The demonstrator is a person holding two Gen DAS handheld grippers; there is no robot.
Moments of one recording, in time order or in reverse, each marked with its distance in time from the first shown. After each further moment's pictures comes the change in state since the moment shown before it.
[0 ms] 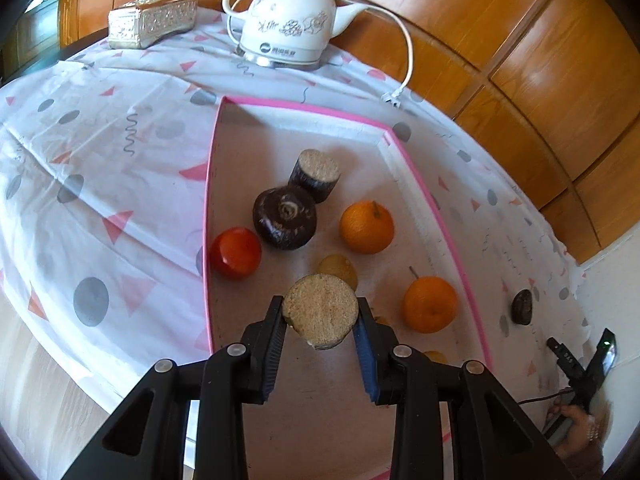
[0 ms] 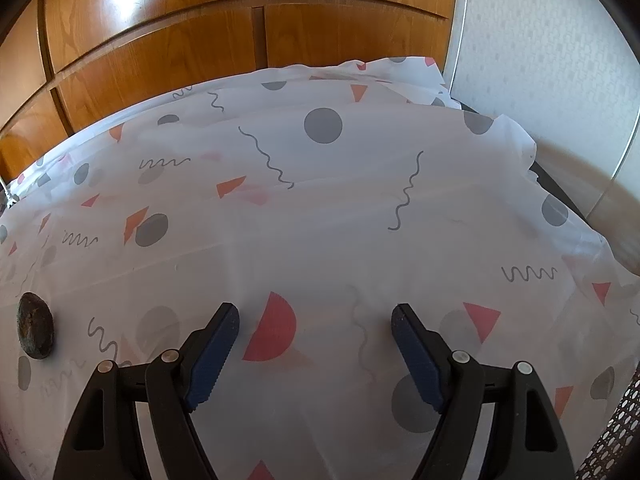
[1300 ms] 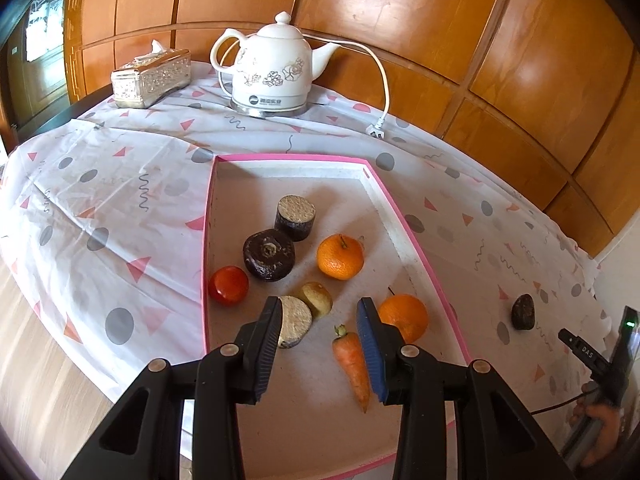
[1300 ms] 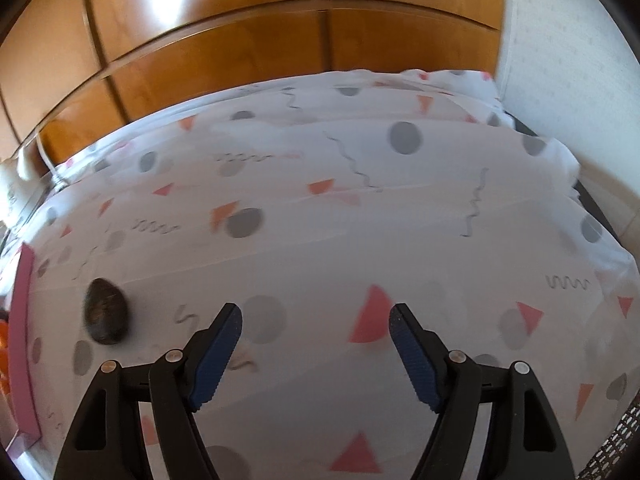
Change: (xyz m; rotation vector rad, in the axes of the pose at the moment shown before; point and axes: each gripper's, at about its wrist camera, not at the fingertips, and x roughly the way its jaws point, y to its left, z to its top) left arm -0.033 -0.039 -0.003 0.096 -0.136 0.087; right arm -0.024 0.043 -0.002 -0.074 0.020 0.164
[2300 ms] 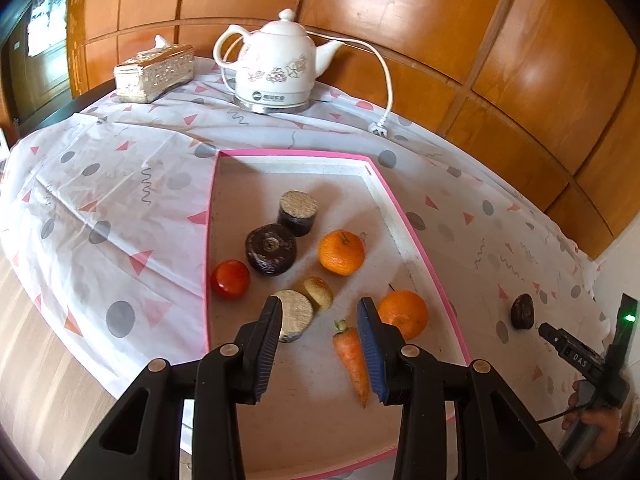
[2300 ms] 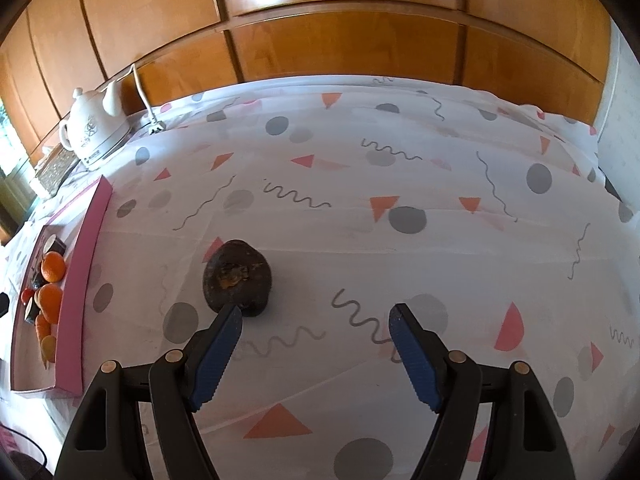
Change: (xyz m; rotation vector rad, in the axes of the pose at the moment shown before) left arm -0.002 0.004 0.000 -0.022 0.009 0.006; right arm -0.008 0.076 -0.005 -0.239 0.036 0.213
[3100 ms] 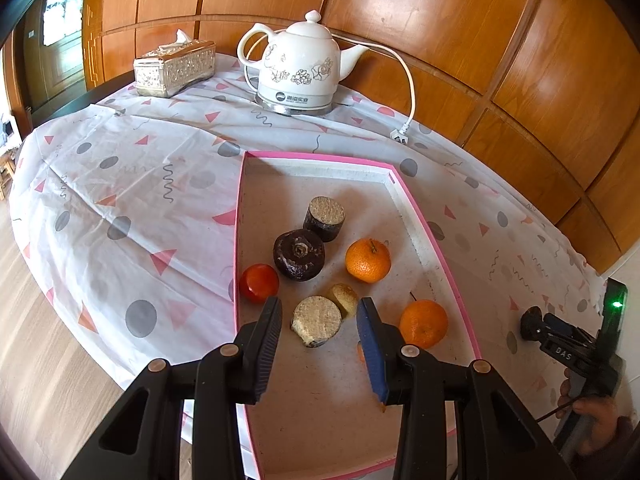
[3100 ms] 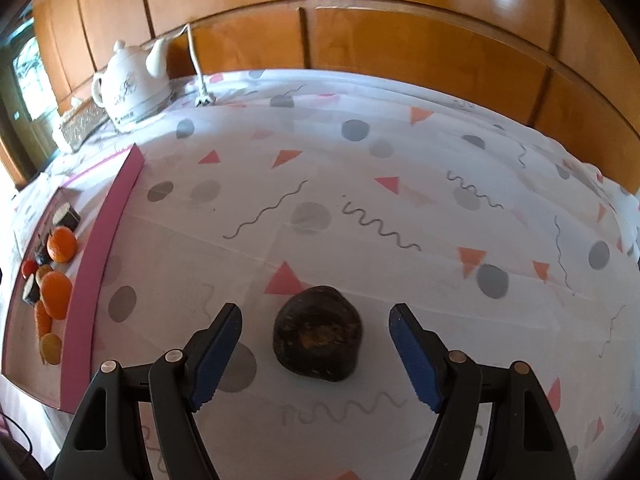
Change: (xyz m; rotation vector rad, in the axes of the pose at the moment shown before) left arm -0.001 0.015 0.004 -0.039 0.003 0.030; right arm 0.033 0.057 0.027 -0.191 0.041 0.042
